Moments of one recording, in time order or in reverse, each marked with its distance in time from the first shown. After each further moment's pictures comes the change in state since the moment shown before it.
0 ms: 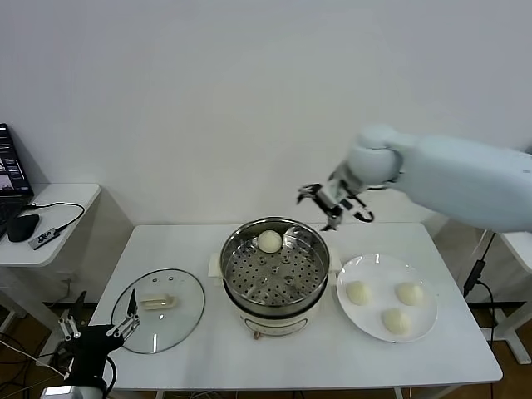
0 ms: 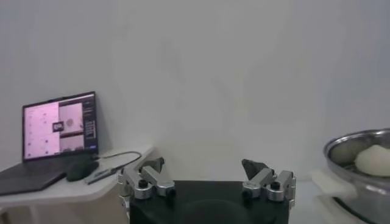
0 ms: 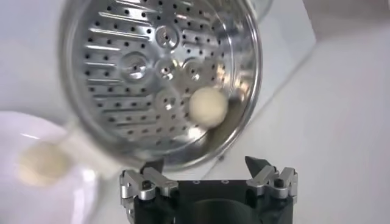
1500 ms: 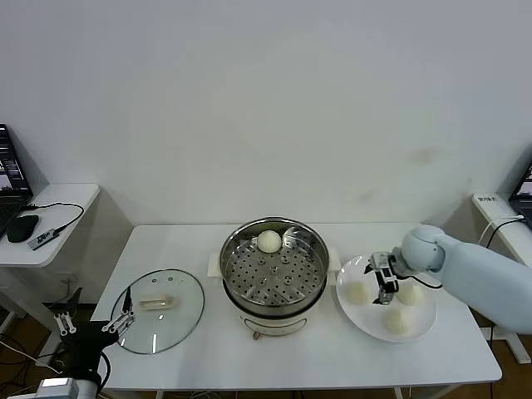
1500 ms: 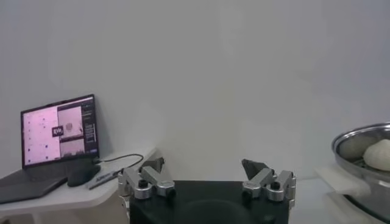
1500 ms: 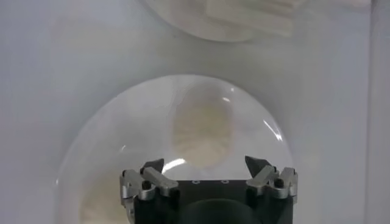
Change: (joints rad) left arm -0.035 0.016 -0.033 0.031 -0.003 0.022 0.019; right arm -0.732 -0.110 0.445 -0.216 -0.174 -0.195 0.007
